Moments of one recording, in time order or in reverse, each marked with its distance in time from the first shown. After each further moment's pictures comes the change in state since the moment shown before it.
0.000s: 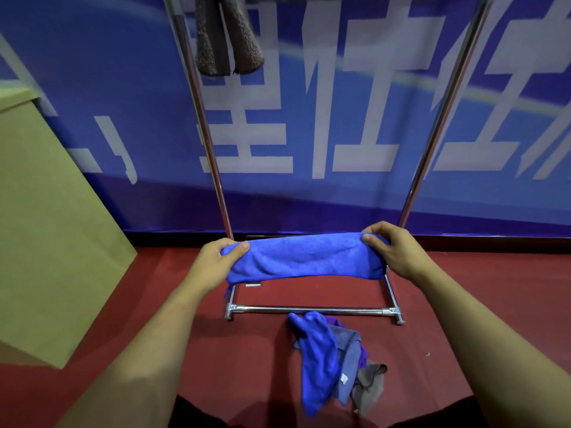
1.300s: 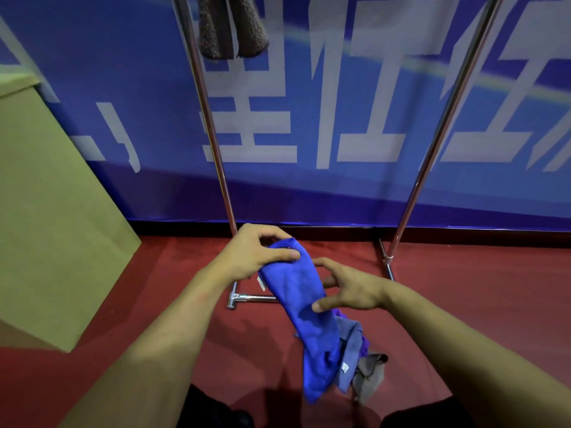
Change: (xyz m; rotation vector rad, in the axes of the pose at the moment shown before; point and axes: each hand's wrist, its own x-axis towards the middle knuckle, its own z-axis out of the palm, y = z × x) left_hand -0.025 0.071 0.031 -0.085 -0.300 0.203; right_hand -0.042 -0.023 0.077 0.150 -0.813 0.019
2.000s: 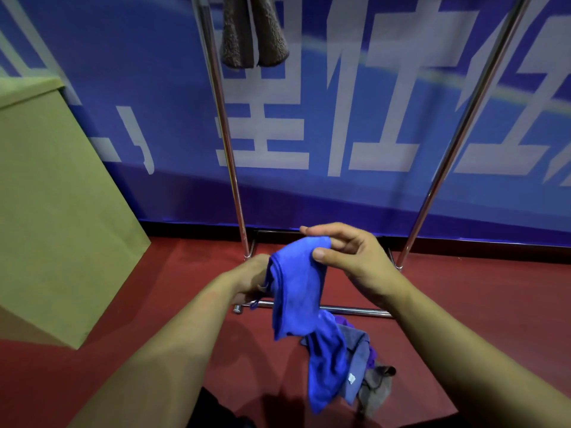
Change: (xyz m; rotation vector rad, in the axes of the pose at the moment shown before) left_hand -0.010 -0.041 0.002 -0.210 -0.176 -0.466; right_hand -0.017 -0.090 0.010 0.620 0.358 -0.478
